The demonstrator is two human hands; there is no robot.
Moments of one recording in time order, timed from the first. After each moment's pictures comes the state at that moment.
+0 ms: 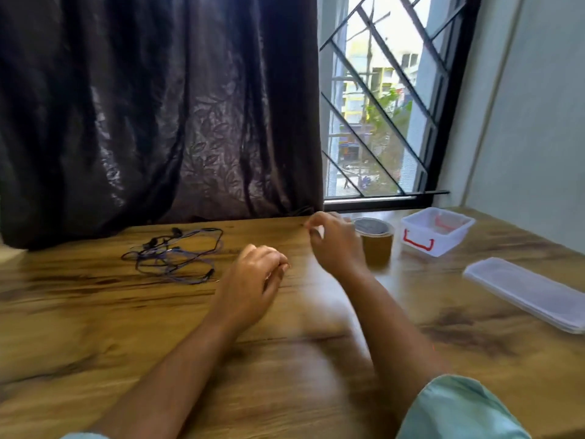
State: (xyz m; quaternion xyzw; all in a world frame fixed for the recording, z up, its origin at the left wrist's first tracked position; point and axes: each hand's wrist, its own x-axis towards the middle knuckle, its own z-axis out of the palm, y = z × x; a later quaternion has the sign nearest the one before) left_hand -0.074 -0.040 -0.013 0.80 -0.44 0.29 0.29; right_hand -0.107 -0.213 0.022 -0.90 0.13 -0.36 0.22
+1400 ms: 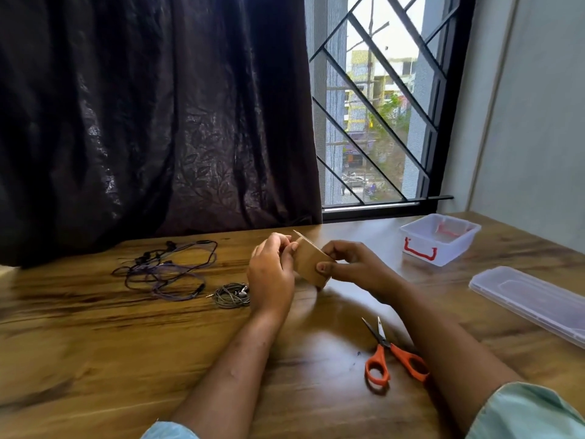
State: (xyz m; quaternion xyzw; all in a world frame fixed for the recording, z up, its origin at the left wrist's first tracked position) left_hand -0.061 -0.122 -0.015 0.76 -0.26 0.34 0.49; right_hand -0.122 -0.284 0.000 -0.83 -0.09 -0.15 0.53
